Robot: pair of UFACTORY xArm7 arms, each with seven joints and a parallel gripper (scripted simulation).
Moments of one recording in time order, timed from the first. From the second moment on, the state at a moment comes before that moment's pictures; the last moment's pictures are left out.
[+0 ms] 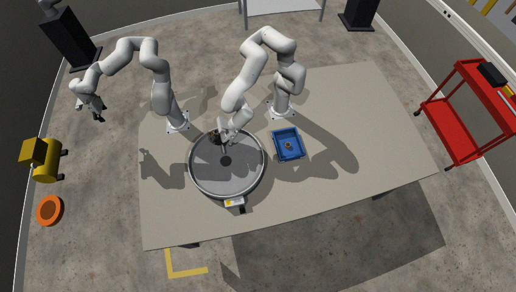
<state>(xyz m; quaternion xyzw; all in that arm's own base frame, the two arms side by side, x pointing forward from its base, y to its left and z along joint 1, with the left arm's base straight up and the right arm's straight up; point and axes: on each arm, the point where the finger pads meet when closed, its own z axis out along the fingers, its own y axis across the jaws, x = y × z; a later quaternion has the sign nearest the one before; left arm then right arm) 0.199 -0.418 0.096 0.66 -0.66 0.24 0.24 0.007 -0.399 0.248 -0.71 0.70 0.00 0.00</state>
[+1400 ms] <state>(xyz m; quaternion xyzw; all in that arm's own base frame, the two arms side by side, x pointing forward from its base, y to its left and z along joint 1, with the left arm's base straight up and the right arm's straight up) 0.200 -0.418 0.096 0.66 -0.66 0.25 0.24 0.007 -0.399 0.248 -0.71 0.70 0.00 0.00</state>
